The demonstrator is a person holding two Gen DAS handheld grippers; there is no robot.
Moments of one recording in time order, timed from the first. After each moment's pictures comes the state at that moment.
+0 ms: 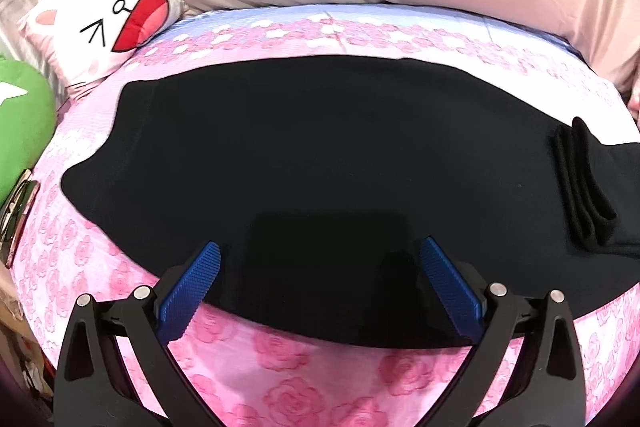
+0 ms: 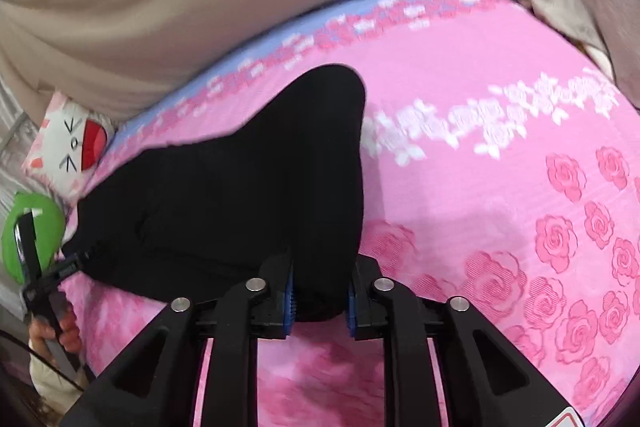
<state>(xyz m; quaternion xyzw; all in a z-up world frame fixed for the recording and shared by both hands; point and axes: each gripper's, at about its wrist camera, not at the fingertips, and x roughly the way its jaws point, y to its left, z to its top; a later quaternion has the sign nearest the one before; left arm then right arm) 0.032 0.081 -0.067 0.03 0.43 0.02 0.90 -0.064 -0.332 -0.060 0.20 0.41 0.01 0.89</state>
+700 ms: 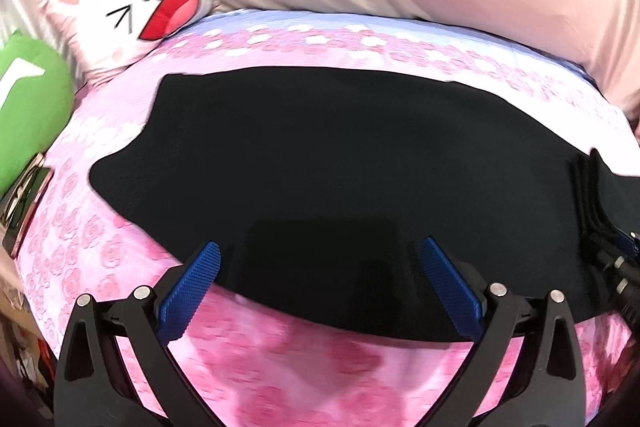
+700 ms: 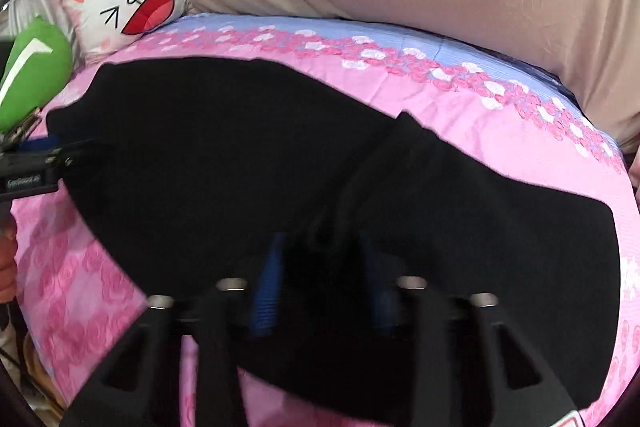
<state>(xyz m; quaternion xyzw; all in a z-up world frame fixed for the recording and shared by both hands) 0.036 0.137 -0.053 -0.01 0.42 0.05 0.91 0.019 -0.133 -0.062 -0.04 0.41 0.10 0.90</state>
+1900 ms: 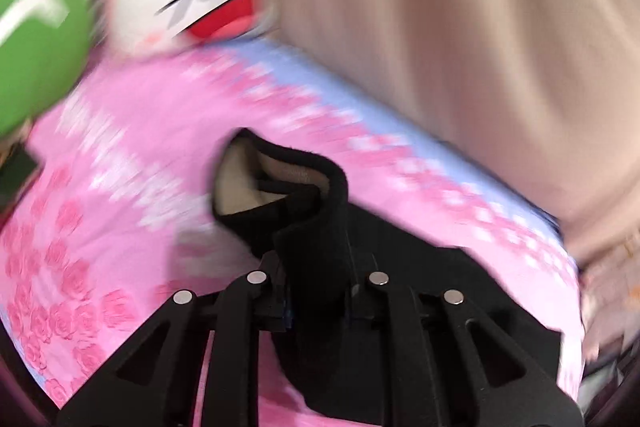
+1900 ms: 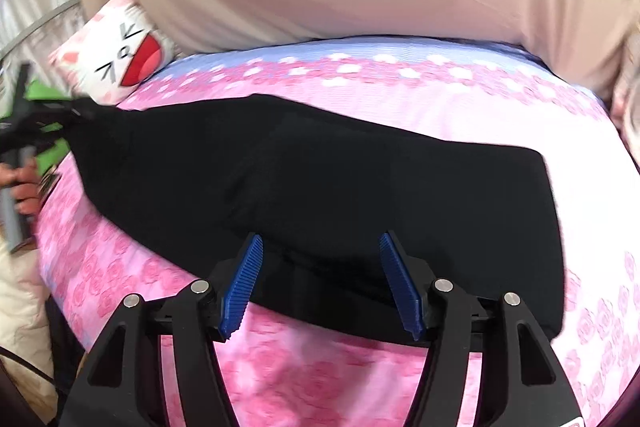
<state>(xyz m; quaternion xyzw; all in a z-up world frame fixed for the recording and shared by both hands) 0.070 0.233 0.026 -0.19 0.34 -0.01 0.92 -0.034 -0.154 -0.034 0.05 0.40 0.06 0.91</state>
